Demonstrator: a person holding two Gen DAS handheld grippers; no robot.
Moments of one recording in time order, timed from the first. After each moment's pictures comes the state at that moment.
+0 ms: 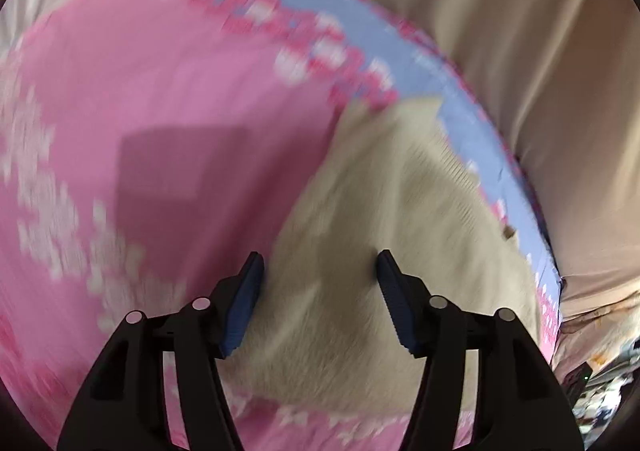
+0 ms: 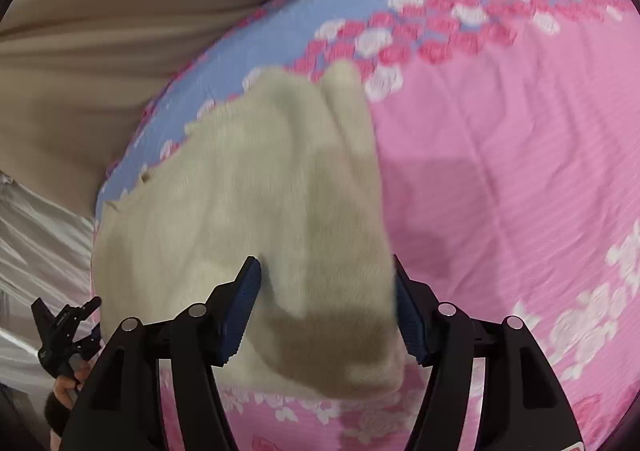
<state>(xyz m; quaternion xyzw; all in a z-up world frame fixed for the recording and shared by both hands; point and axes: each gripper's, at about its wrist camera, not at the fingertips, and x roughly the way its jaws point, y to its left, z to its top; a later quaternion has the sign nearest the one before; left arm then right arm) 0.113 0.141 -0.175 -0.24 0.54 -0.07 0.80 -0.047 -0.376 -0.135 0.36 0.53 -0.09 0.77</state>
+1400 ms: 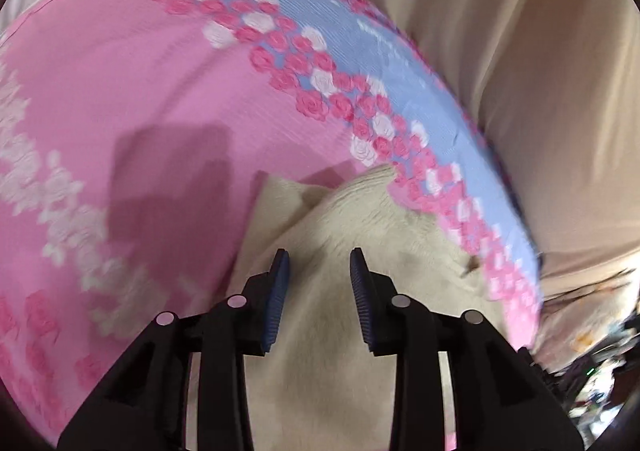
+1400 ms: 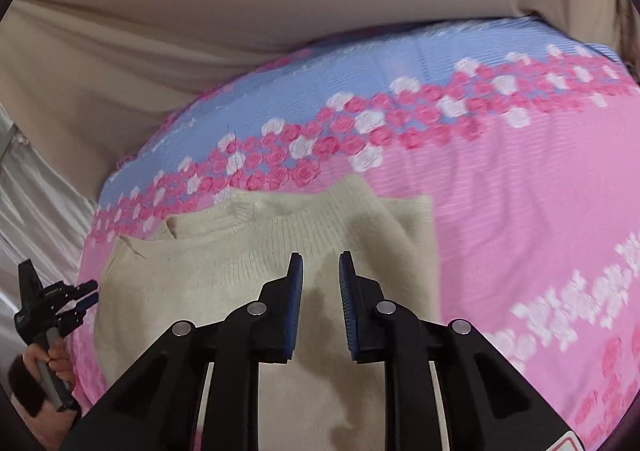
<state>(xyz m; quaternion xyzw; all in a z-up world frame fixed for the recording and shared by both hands) 0.100 0.077 -0.162 -0.23 0.55 -0.11 0.79 -0.040 -0.400 -0.076 0.26 0.50 -0.09 0.82</state>
